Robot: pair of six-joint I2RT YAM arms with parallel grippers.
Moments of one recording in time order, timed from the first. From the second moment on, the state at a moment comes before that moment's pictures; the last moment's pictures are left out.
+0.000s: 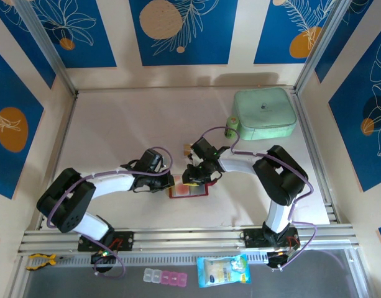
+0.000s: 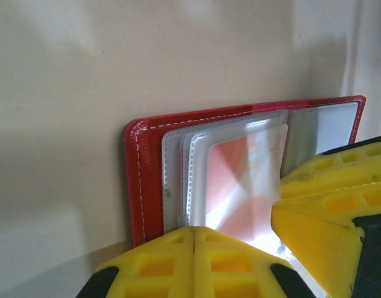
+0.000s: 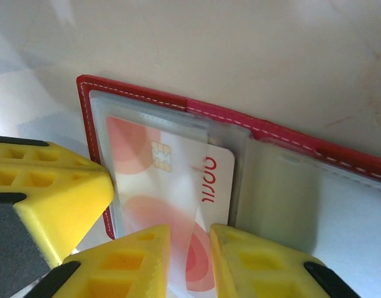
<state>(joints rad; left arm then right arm) -0.64 1.49 0.60 -0.12 0.38 -0.88 0.73 1.78 0.97 -0.37 -0.50 0.72</state>
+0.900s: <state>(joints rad) -0.65 1.49 0.67 -0.18 0.38 -0.86 0.71 1.74 0.95 -0.41 -0.47 0.71</state>
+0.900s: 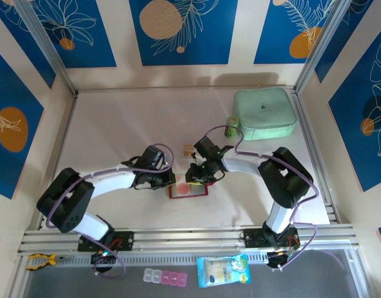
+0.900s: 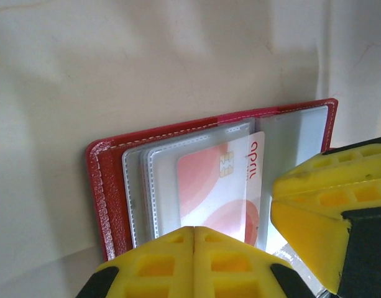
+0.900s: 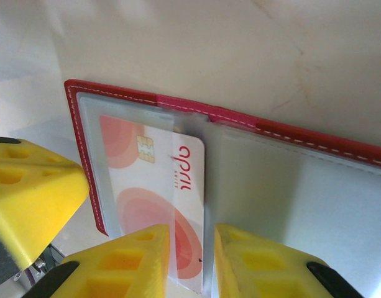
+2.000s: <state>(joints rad) -0.67 1.53 0.67 -0.17 0.39 -0.86 0.71 1.76 0.93 -0.34 -0.52 0.72</state>
